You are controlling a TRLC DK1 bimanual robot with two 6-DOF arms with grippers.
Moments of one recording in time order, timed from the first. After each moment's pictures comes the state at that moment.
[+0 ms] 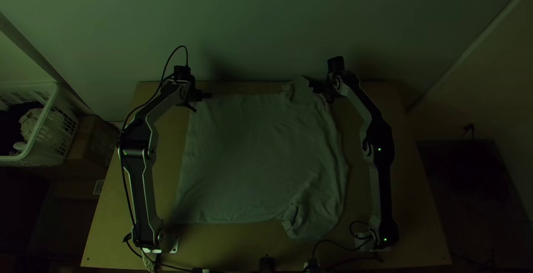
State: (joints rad) left arm -0.06 2.27 1.90 -0.42 -0.09 -0.04; right arm 0.21 2.49 2.25 -0.69 0.01 0.37
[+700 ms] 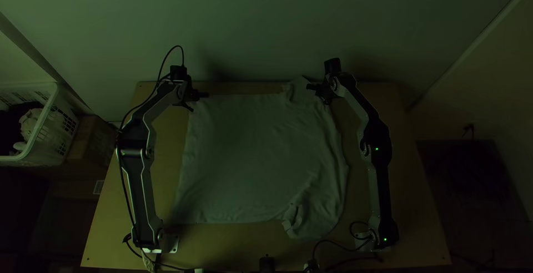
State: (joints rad) left arm -0.03 2.27 1.90 -0.42 -0.09 -0.04; right arm 0.22 2.51 2.26 -0.70 0.01 0.36
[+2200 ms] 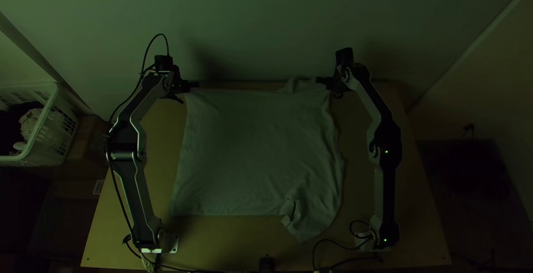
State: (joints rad) left arm 0.02 2.19 1.96 -0.51 -0.01 -0.10; right arm 0.18 2.40 2.28 -0.83 0.07 0.31
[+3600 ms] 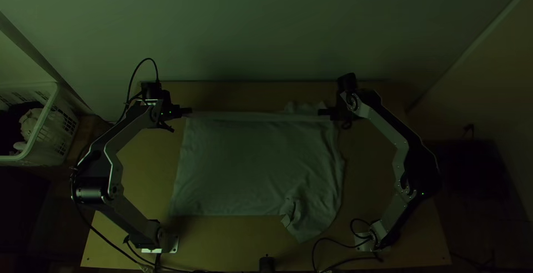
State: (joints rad) left arm 0.05 1.73 1.29 -0.33 0.01 -0.08; right arm 0.26 1.87 1.52 -0.76 0.07 0.23
